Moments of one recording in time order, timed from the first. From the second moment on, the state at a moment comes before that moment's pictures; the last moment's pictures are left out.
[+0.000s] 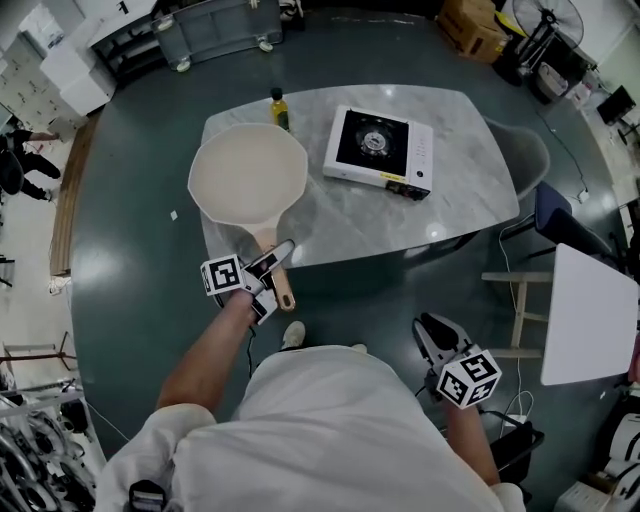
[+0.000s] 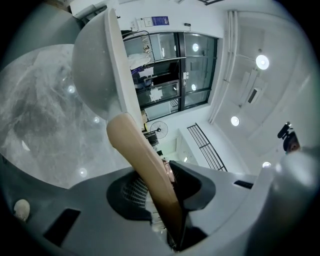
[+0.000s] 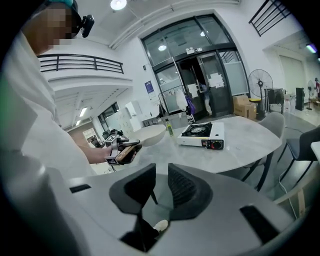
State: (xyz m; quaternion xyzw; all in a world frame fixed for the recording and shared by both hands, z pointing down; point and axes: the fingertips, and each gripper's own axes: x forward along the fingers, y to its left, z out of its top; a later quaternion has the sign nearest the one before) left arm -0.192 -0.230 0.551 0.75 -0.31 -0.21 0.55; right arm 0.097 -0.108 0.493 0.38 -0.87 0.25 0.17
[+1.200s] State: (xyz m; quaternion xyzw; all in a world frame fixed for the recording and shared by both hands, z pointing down) left arm -0.255 -0.274 0.643 0.76 -0.26 -0.18 0.57; right arm -0.010 -0.062 0.492 0.45 -0.82 0.27 0.22
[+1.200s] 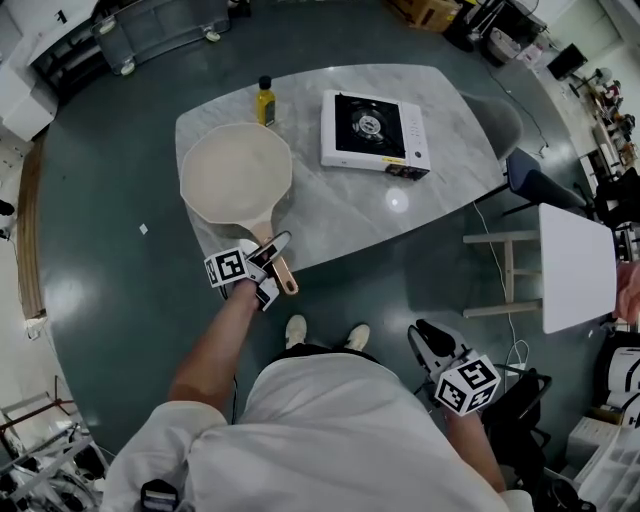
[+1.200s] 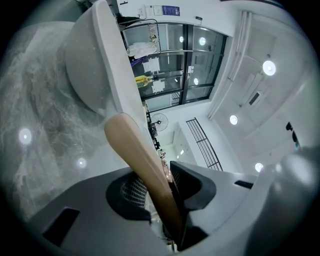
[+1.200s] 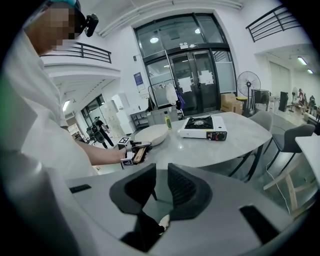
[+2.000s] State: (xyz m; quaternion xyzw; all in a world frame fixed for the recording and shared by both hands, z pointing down) left arm -0.252 -0.271 0.658 0.77 -0.30 -0.13 0.55; right arm -0.013 -0.037 0.503 0.46 -0.81 0.28 0.22
